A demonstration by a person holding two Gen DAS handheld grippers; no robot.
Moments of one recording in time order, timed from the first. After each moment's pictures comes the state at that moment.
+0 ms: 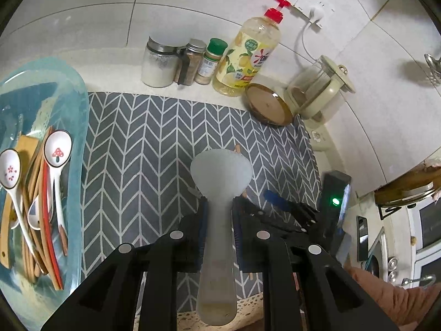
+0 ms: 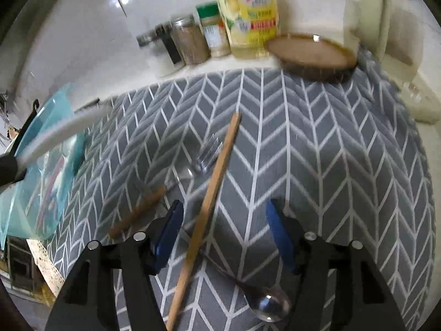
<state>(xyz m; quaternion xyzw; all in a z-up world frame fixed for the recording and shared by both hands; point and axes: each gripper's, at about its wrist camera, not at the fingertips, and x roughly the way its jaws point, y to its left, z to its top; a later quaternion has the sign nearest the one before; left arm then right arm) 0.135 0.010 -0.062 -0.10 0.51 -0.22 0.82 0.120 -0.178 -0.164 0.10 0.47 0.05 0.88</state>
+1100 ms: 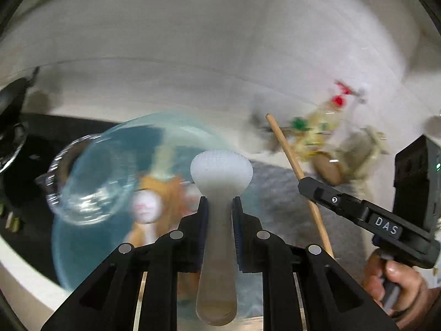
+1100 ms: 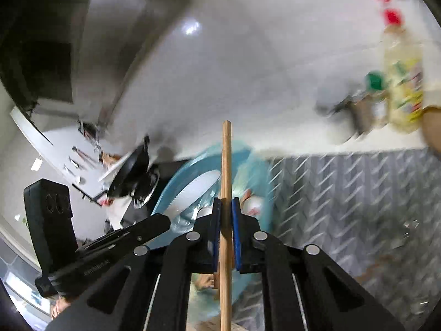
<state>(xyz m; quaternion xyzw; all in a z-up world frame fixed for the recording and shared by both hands) 0.126 0.187 -0.004 -0.10 0.43 -0.07 0.90 0.163 -0.007 -0.034 0.22 0.42 0.26 0.84</state>
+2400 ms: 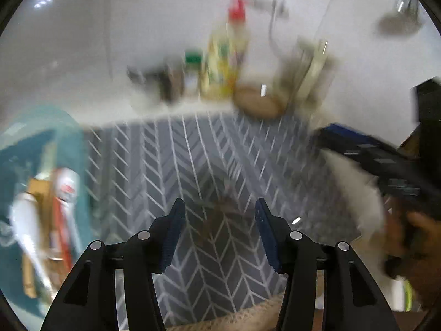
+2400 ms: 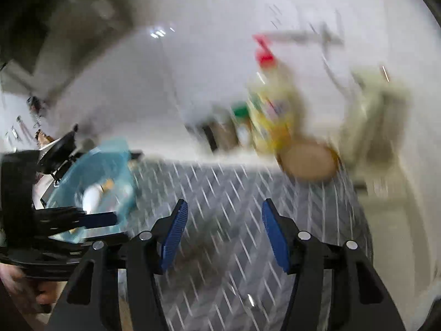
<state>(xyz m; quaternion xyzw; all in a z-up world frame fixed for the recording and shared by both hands) 0.120 -0.027 -0.093 0.02 0.48 -0.23 0.85 0.094 -0.209 -0.044 0.08 0.38 0.09 0.92</state>
